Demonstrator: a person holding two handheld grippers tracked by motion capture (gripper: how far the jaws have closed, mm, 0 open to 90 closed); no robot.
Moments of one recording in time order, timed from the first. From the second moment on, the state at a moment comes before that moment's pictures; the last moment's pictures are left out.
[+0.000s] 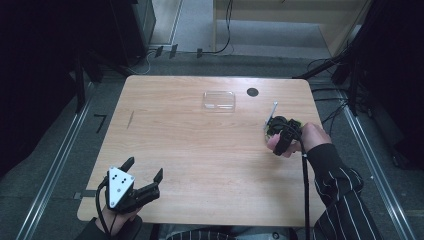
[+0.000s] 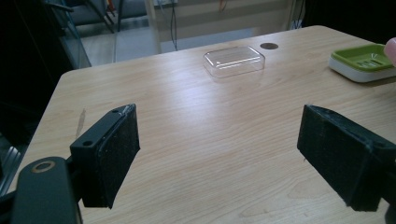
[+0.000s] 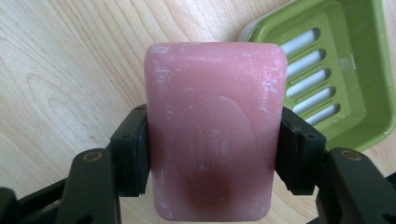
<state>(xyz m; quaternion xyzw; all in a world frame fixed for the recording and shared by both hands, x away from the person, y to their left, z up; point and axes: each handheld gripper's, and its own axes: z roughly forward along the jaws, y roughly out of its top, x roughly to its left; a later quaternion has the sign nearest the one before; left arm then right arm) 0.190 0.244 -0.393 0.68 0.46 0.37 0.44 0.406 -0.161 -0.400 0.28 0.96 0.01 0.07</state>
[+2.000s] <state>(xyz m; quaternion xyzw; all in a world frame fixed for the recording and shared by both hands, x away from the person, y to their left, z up) 0.176 0.257 -0.393 0.66 0.48 0.38 0.43 0.454 -0.185 -0.397 0.20 0.97 0.00 0.09</state>
